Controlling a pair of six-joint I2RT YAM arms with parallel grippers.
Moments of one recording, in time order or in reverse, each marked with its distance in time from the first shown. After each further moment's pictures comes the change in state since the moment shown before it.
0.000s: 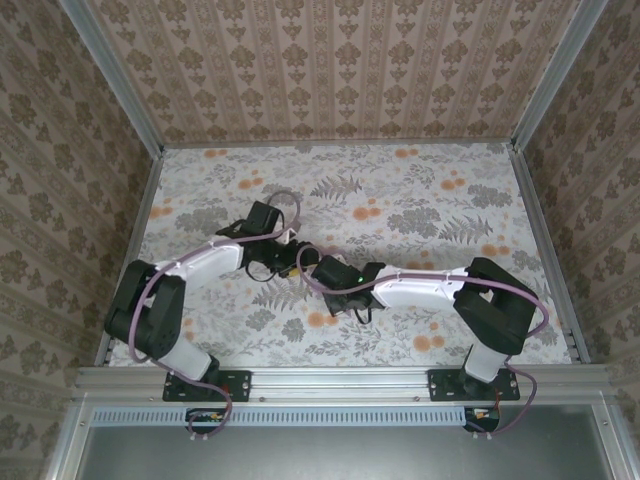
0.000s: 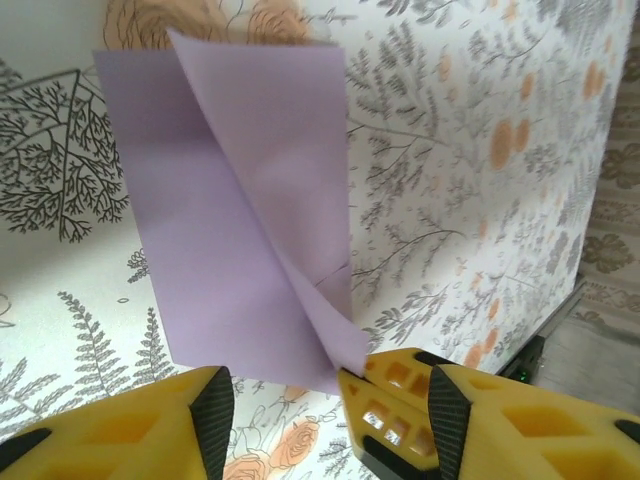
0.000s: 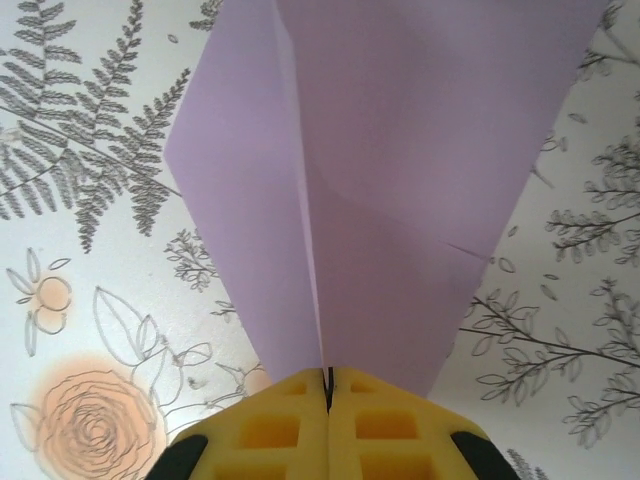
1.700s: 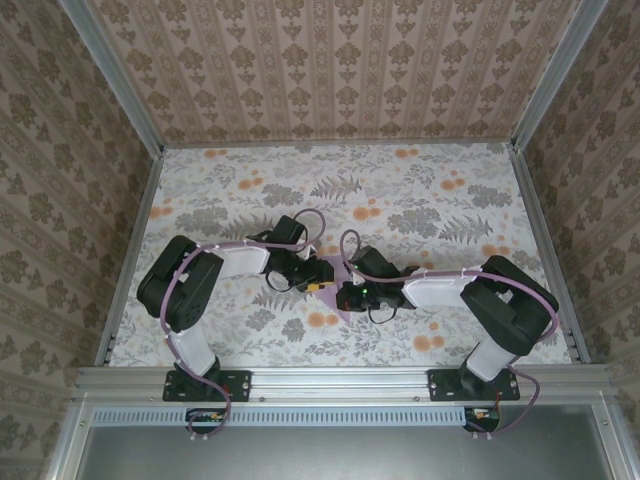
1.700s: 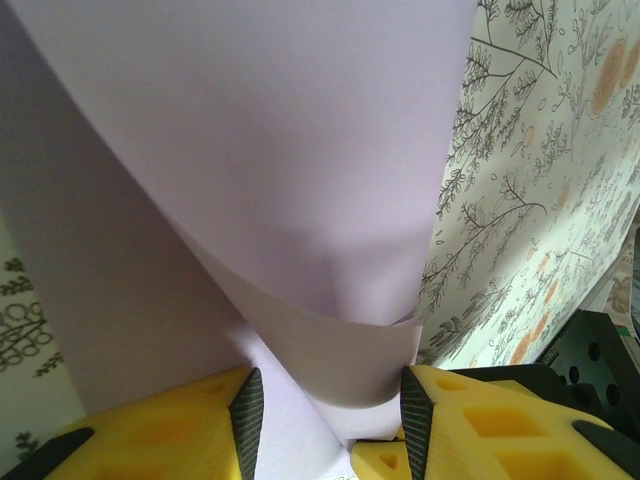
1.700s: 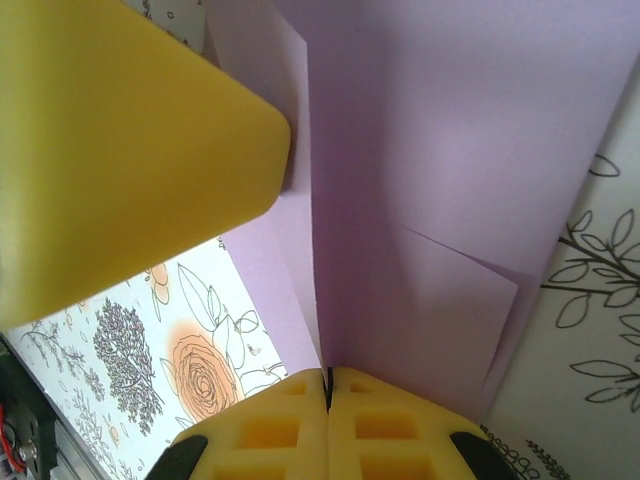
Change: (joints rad) left arm -0.117 0.248 0.002 0.146 0.026 -0.047; right arm -0.225 -0.072 -0.311 0.450 -0.534 0.228
